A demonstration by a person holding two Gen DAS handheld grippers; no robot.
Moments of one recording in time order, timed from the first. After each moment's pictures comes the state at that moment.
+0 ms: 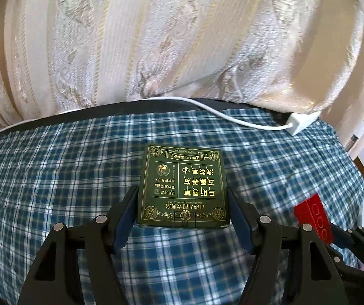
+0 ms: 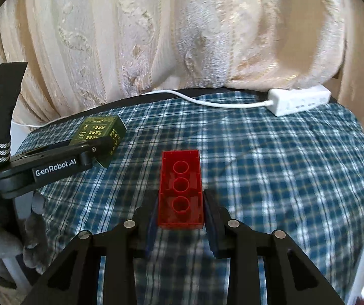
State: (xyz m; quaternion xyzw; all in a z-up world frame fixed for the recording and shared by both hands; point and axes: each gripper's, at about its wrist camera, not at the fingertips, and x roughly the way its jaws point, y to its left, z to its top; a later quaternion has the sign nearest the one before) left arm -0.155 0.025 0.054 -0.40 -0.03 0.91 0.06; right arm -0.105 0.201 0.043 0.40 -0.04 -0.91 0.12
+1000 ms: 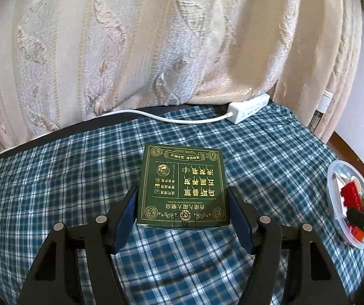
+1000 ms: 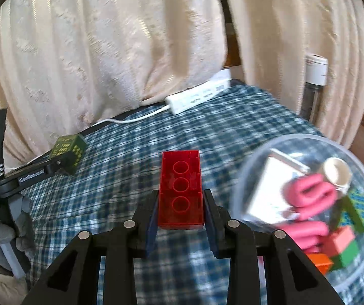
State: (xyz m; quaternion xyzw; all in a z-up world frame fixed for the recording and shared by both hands) left arm -0.105 0.088 0.080 -0.37 0.02 0.92 0.15; right arm 0.008 0.335 0.066 0.35 -0.13 -0.93 -0.02
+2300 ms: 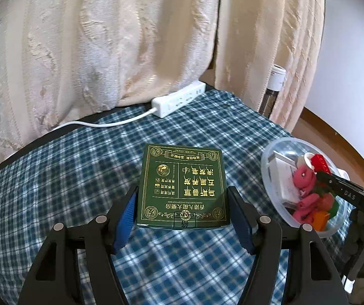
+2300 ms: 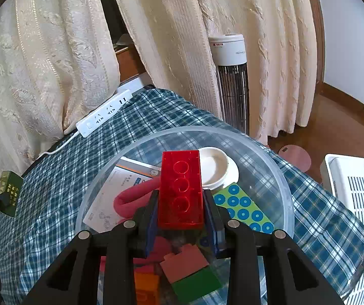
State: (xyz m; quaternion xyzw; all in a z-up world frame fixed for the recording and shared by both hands) left arm -0.048 0.194 0.096 -0.37 0.07 0.90 0.23; right arm 0.036 0.482 0.035 0.35 -0.19 -0.91 -0.12
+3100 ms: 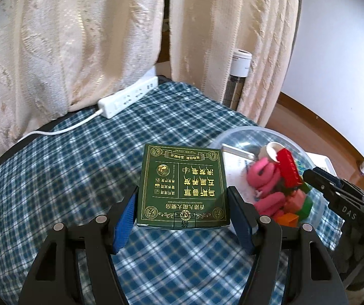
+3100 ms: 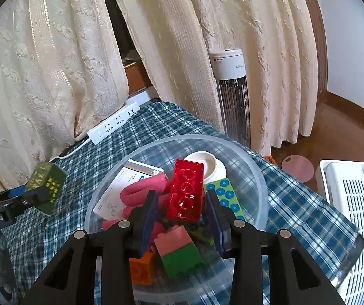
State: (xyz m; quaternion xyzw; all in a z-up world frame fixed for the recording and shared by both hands) left arm -0.028 0.274 0.092 -0.38 0.09 0.87 0.30; right arm 0.078 0.486 0.050 0.30 -0.19 -0.93 -0.11
